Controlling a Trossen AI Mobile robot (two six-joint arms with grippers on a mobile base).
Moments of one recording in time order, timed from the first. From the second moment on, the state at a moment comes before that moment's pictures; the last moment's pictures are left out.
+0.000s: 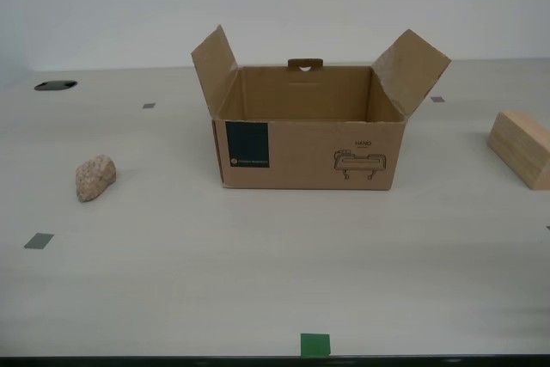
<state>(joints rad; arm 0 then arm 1) 0.00 1.24 1.60 -1.47 -0.01 0.08 0.00 1.16 1.38 -1.36 0.16 -0.10</state>
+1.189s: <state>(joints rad) 0.00 1.38 1.49 -1.35 0.08 0.05 0.00 1.17 0.87 -0.96 0.14 -0.10</state>
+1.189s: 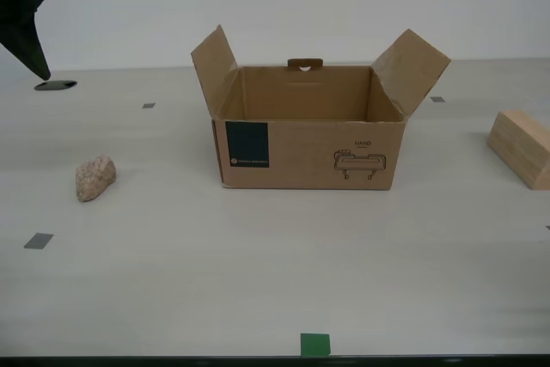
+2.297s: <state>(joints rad) -0.01 1.43 1.20 -1.07 0.08 0.02 0.00 1.33 0.87 -0.90 0.14 -0.08</state>
